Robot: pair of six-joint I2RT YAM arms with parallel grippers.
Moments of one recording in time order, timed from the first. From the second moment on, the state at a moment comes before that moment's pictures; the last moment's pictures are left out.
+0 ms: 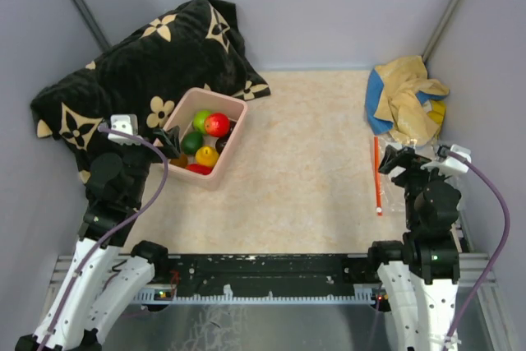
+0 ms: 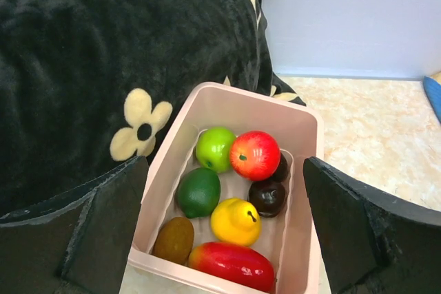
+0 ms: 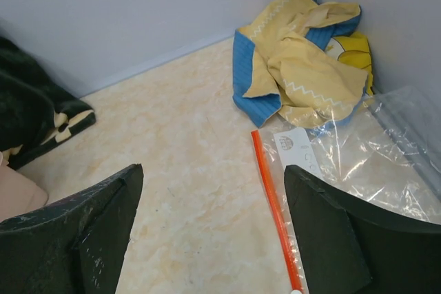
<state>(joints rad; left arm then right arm) -0.33 0.56 0.75 -0.15 -0.24 -0.12 0.02 0.28 0.72 -0.50 0.21 0.31</state>
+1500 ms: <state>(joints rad) -0.33 0.54 0.72 -0.24 -0.16 -0.14 0.02 1.16 0.74 -0.36 0.42 0.14</state>
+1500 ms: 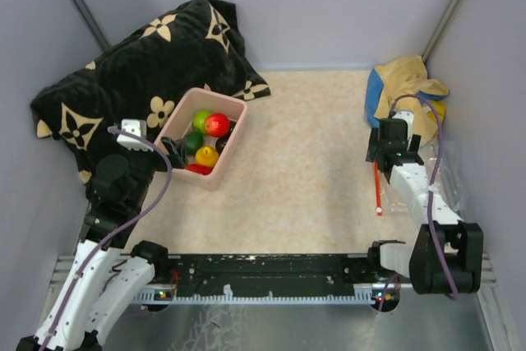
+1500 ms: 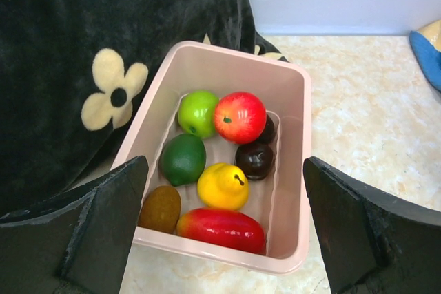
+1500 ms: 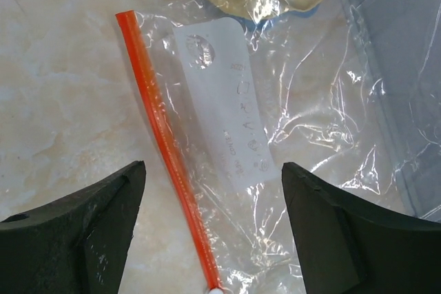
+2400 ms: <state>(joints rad) -0.33 0.54 0.72 -0.29 -0.10 -0.16 0.06 1.59 0.87 -0.22 0.61 0.06</state>
